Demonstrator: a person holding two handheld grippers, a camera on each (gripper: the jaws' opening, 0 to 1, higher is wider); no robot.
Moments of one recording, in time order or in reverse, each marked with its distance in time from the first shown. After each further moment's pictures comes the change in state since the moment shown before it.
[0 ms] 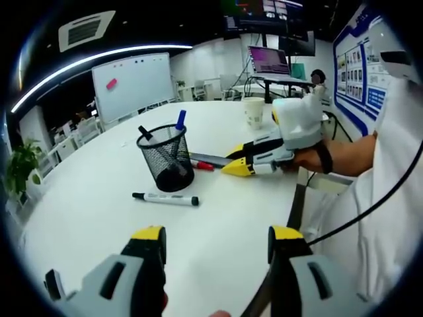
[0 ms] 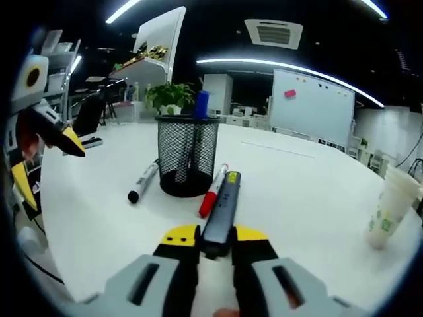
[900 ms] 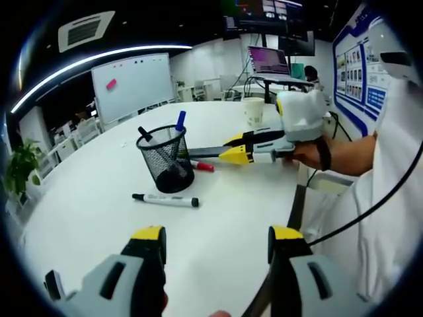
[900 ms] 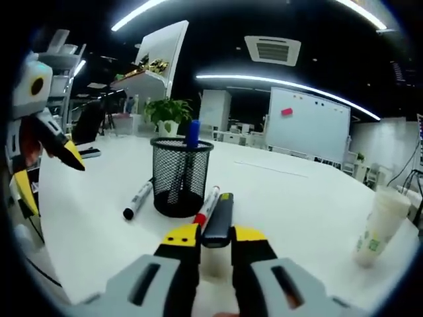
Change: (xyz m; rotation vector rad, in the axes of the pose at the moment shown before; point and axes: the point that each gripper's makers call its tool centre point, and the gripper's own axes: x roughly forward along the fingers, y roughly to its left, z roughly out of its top) left arm 0.001 -0.001 0.002 0.000 -0.003 -0.002; right arm -0.008 -0.012 0.028 -0.039 -0.121 -0.027
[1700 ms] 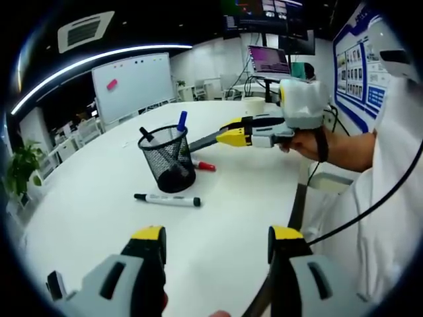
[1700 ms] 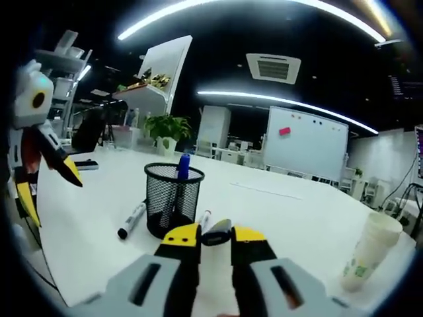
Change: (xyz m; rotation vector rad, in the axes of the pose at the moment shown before) left arm -0.002 0.002 0.000 0.005 0.006 0.007; right arm 0.000 -0.016 0.033 -0.025 -0.118 -0.014
